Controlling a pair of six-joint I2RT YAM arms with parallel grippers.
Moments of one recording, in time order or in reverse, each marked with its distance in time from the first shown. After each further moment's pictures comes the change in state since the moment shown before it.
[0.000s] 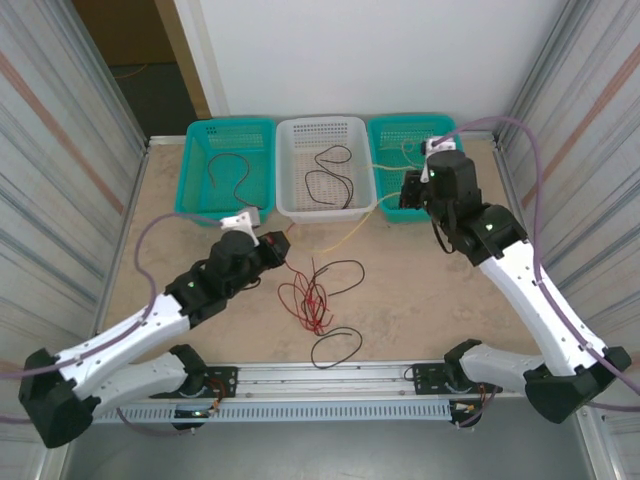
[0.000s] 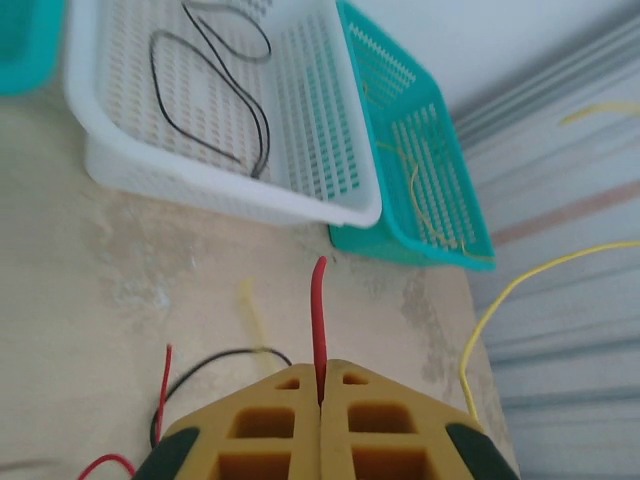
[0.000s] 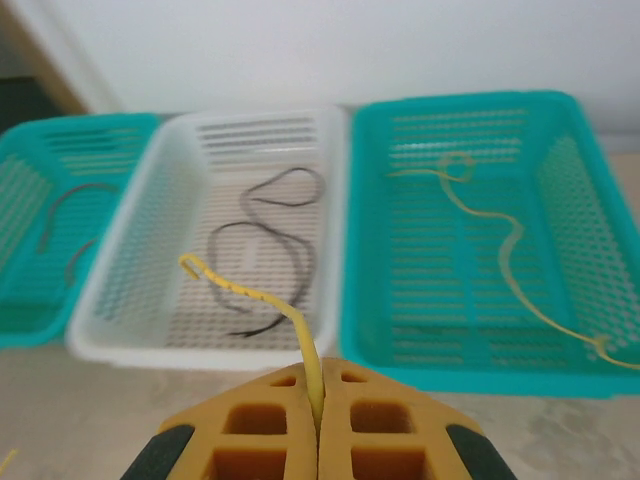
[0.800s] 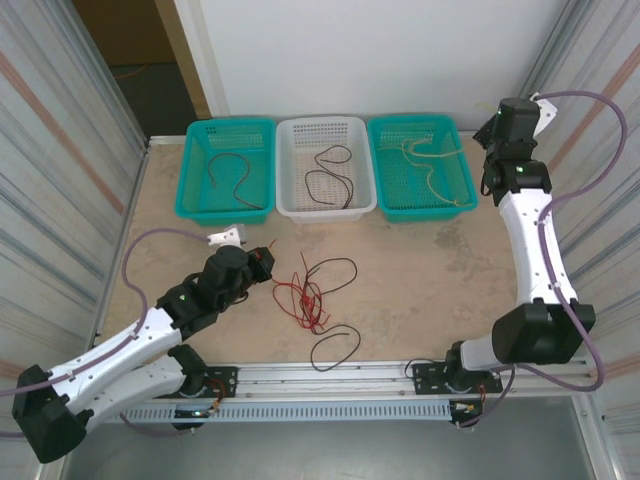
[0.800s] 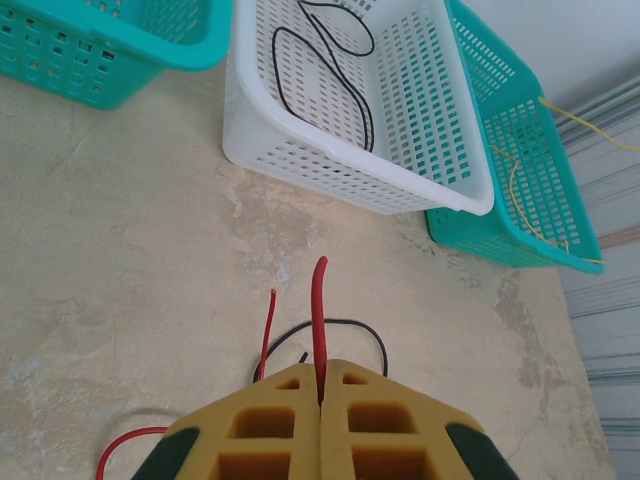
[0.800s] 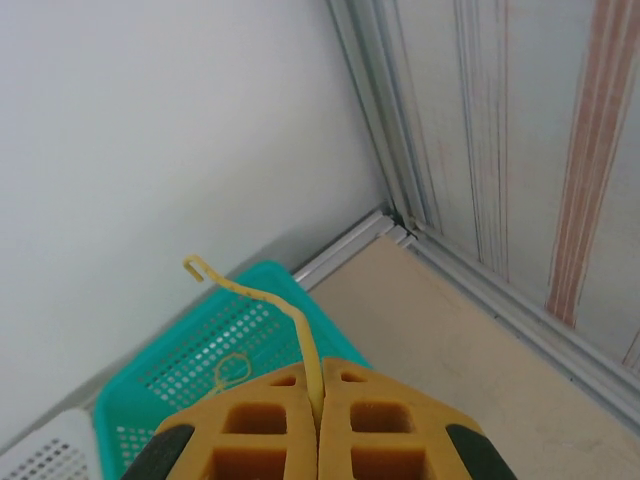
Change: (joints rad) left arm 0.015 -0.086 -0.114 -0.101 -0.051 0.007; right arm -0.525 0.300 0.169 0.249 0.074 0.242
